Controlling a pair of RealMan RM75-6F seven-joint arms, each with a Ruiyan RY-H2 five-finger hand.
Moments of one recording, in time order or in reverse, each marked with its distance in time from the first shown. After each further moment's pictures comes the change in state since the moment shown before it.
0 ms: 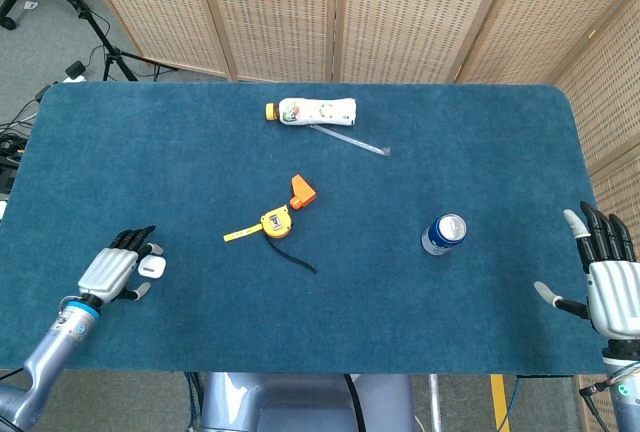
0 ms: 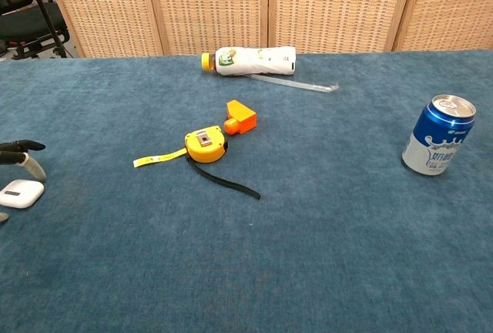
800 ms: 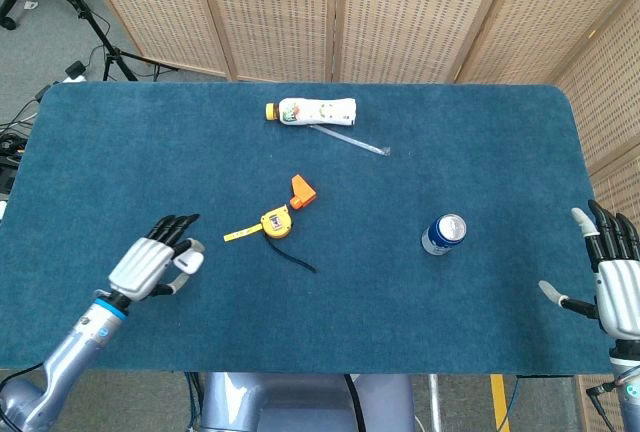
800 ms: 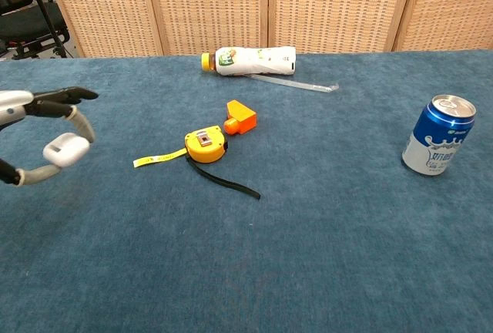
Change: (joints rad) left arm -0.058 0.081 -0.050 -0.328 0.108 0.127 0.124; right arm -0.008 0.025 0.007 -0.005 0.005 -0.001 0.060
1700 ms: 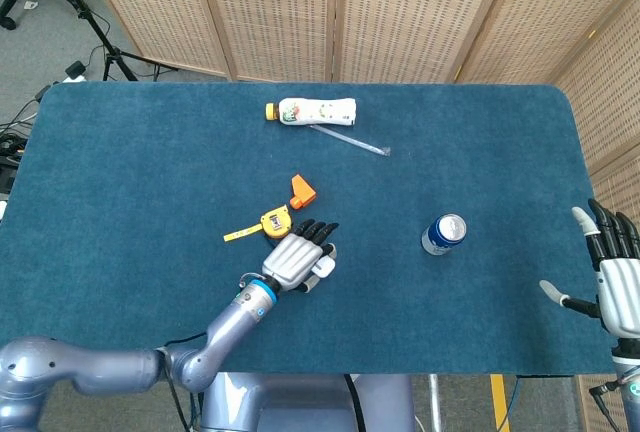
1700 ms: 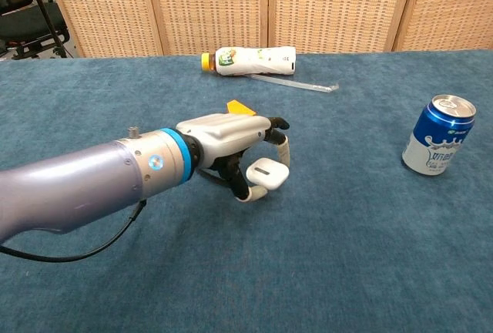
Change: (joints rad) left arm -0.448 -0.517 -0.222 0.083 -0.686 -0.261 0.652; right arm 0.004 0.013 0.001 0.005 -0.002 -0.015 0.027
